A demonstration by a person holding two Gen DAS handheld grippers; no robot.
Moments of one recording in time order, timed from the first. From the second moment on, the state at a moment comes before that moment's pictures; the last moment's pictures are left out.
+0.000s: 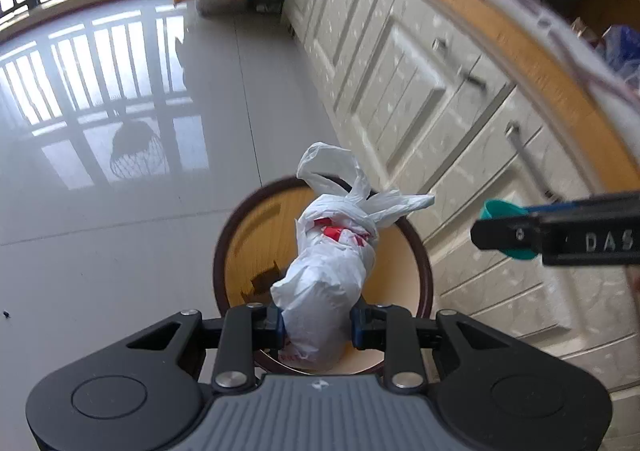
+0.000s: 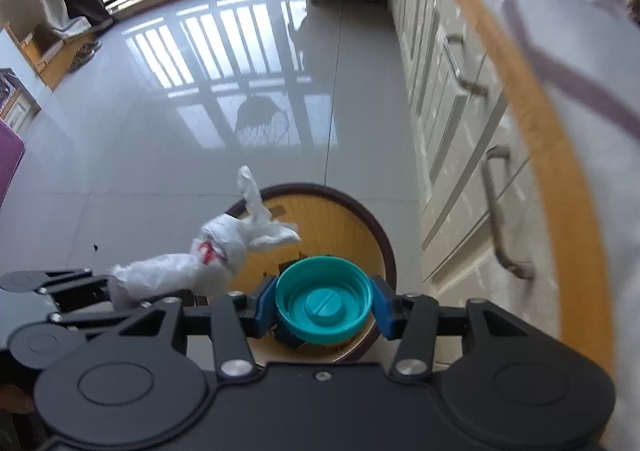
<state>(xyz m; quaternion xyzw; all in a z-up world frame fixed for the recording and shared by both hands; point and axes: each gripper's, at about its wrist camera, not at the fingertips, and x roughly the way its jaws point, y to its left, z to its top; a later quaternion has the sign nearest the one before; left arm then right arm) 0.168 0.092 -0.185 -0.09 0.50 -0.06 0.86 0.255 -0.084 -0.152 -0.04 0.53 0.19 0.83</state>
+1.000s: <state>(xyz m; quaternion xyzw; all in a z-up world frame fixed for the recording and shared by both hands) 0.209 0.104 -0.273 -0.12 0.55 -0.04 0.83 0.285 -0.076 -0.260 -0.10 0.59 0.22 0.77</state>
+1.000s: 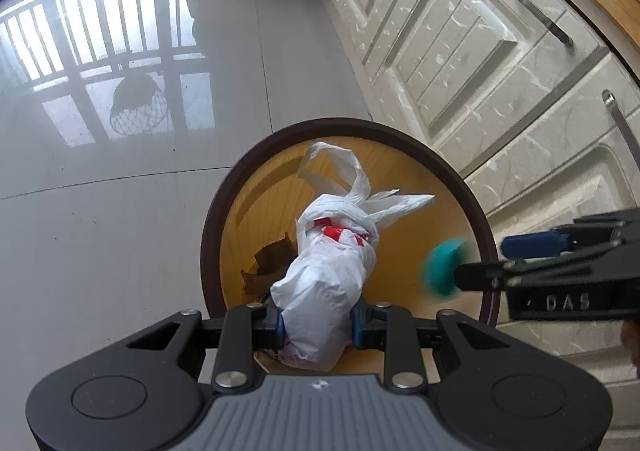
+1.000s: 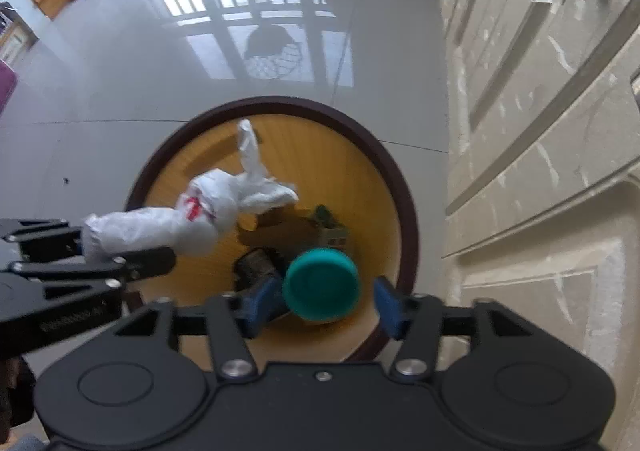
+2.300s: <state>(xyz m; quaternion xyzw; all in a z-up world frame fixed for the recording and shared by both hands) 0.206 0.097 -0.259 -0.07 0.61 -0.04 0.79 0.259 -0.094 -0.227 -0.10 0.61 0.21 0.76</state>
